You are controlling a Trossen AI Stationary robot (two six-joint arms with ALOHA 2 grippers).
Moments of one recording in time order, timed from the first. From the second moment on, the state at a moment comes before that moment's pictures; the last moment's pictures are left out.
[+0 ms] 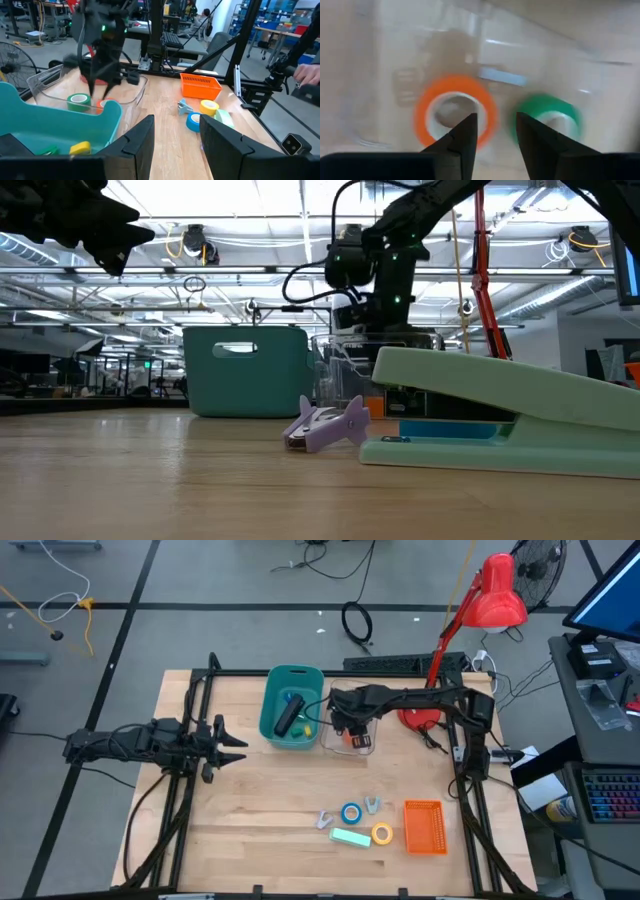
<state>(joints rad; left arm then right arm) -0.03 0.22 0.29 -0.17 0.02 -0.14 -0.31 1.91 1.40 -0.81 0.15 -0.49</state>
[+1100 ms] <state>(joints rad) -0.03 0.22 0.29 -0.16 0.05 -0.16 0.16 1.44 1.08 -0.80 -0.37 0.30</state>
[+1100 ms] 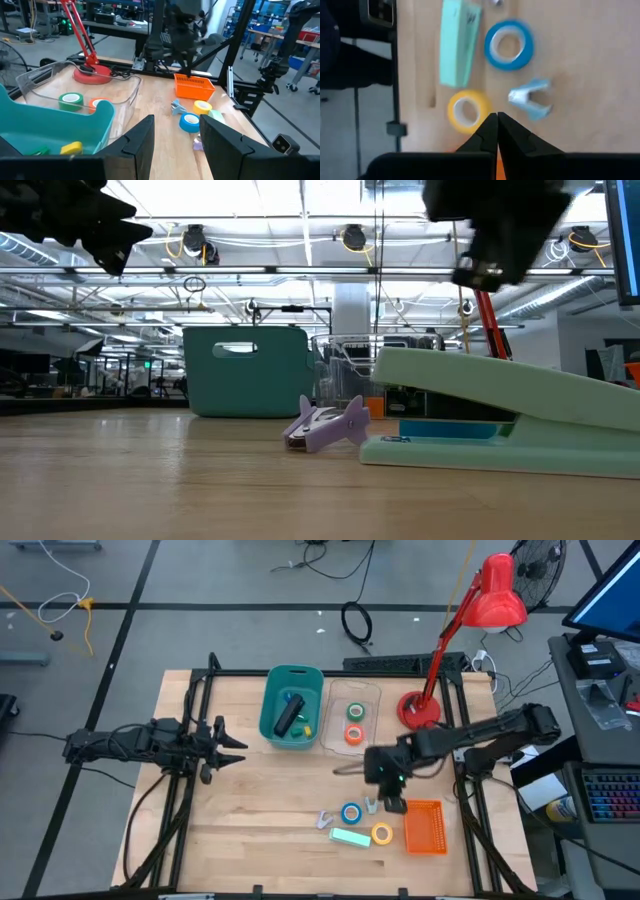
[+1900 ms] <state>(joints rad) -0.03 0.22 0.29 -0.16 0.05 -0.16 0.40 1.47 1.04 -0.74 -0.24 0.54</state>
